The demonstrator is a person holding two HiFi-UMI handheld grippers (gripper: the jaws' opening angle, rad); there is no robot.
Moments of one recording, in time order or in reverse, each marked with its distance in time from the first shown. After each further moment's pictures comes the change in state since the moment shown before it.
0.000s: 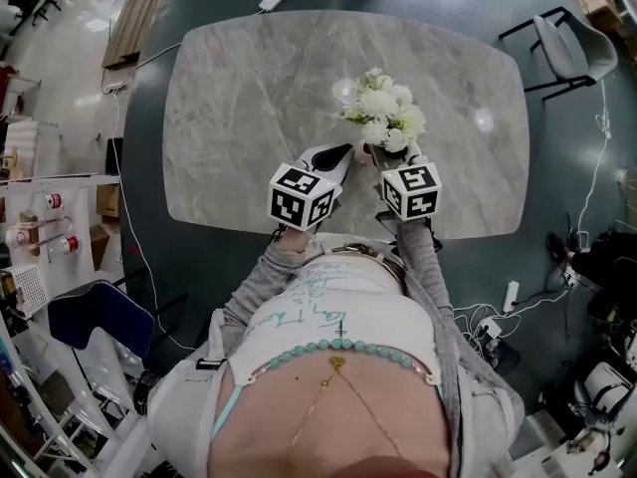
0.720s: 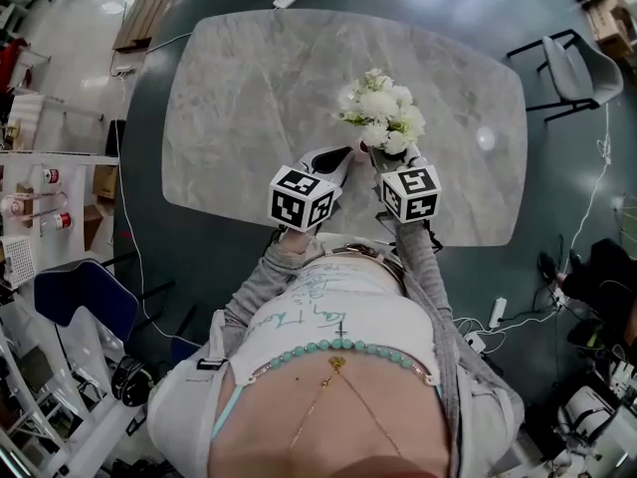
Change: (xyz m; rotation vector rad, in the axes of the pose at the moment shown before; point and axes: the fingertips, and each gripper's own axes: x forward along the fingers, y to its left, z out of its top) left arm -0.002 -0.016 -0.002 -0.048 -0.042 0.063; right arm -0.013 0.005 0.014 -0.048 -0.027 0.080
